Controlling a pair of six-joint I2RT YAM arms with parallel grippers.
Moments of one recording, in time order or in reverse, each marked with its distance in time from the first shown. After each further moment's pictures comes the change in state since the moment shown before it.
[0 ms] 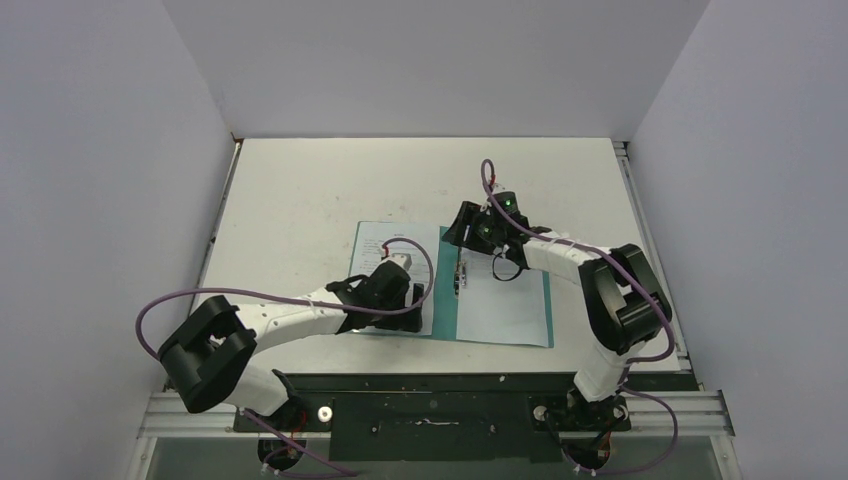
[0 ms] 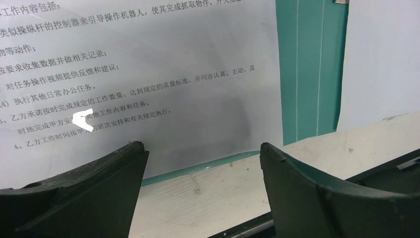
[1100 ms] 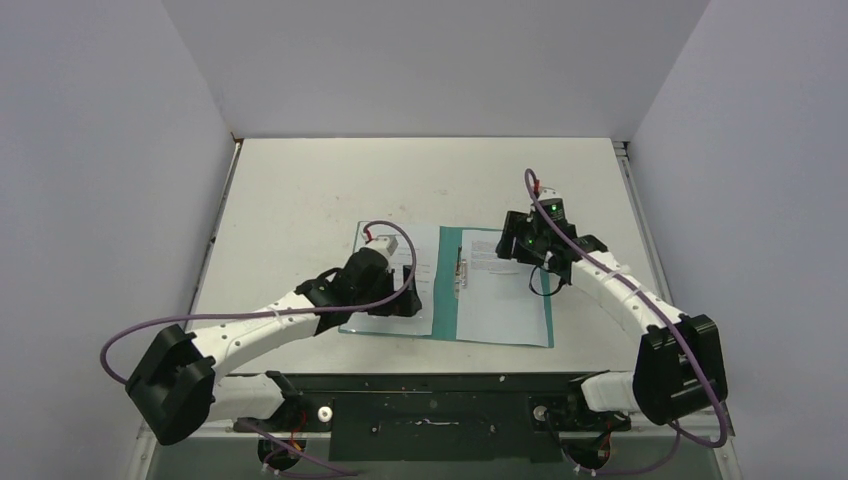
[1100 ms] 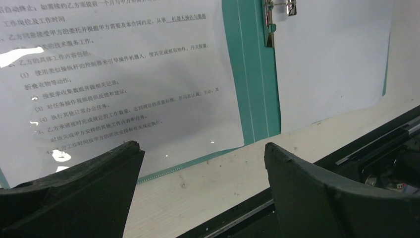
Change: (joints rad) left arm 0.089 -0.217 -0.009 0.018 0.060 0.020; right arm -0.146 -0.408 -0.098 -0.450 0.213 -0.232
